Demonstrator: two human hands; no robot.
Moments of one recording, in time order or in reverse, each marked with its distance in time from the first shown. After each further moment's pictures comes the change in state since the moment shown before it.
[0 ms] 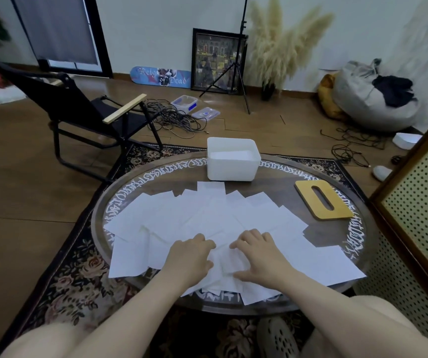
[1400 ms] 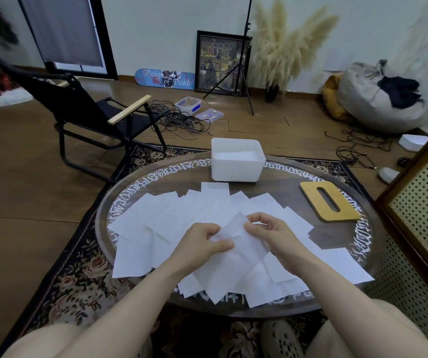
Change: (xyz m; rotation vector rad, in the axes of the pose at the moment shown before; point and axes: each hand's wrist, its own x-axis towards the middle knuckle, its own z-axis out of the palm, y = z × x) left_hand 0.005 0.000 -0.015 -1.161 0.056 -0.091; right_hand 0.004 -0.009 -0.057 1.529 0.117 0.432
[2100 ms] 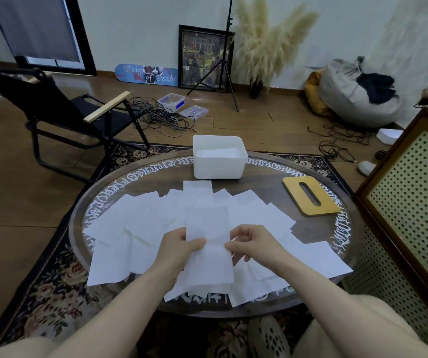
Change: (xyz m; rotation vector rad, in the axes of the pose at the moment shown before) left_hand 0.001 0.001 0.016 -0.287 0.238 -0.257; right_hand -0.001 0.014 -0.010 -0.349 -0.046 0.052
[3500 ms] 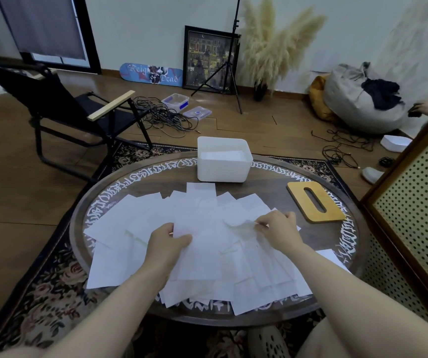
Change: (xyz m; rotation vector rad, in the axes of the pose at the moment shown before) left_hand 0.013 0.002 -0.021 0.025 0.156 0.035; right_hand 0.065 0.041 -0.051 -0.924 0.369 -0.095
